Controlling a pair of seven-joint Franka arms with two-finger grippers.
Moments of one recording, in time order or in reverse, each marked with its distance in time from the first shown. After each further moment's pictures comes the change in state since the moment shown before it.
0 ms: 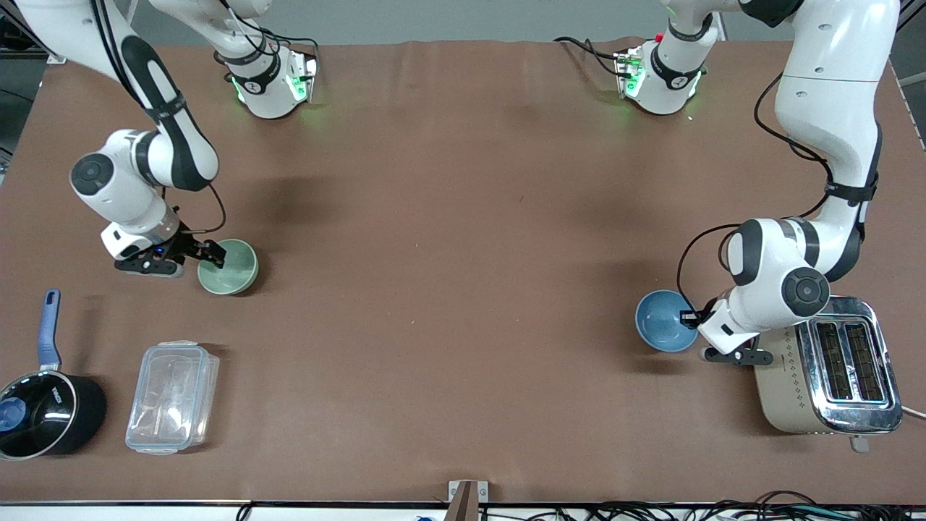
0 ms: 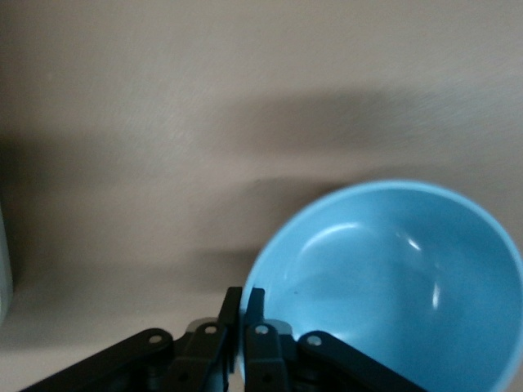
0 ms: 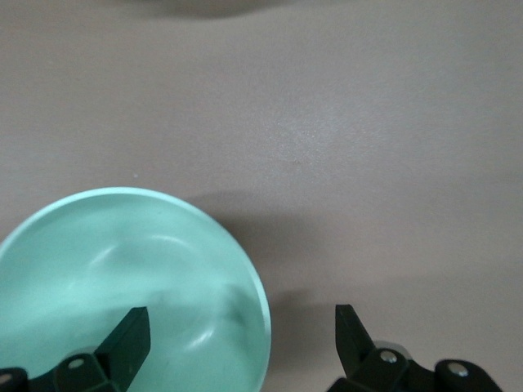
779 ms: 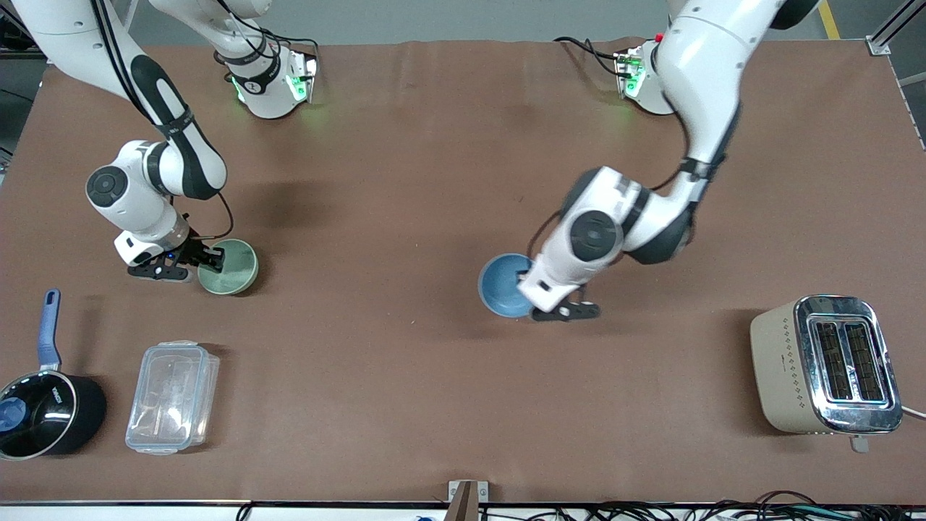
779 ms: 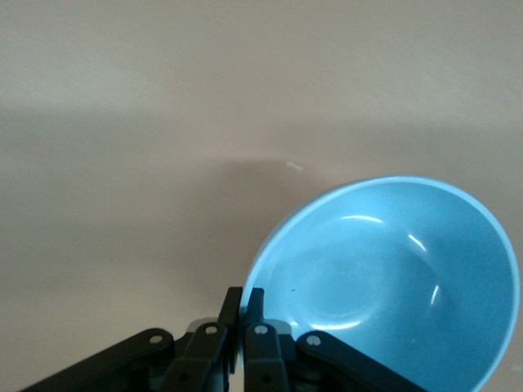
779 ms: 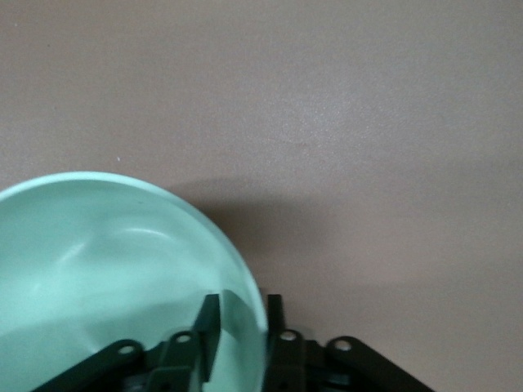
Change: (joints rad) left arm -0.411 0.038 -0.157 0.179 0.000 -0.158 -0.692; right arm 0.001 0.027 0.001 0.020 0.000 -0.045 -0.002
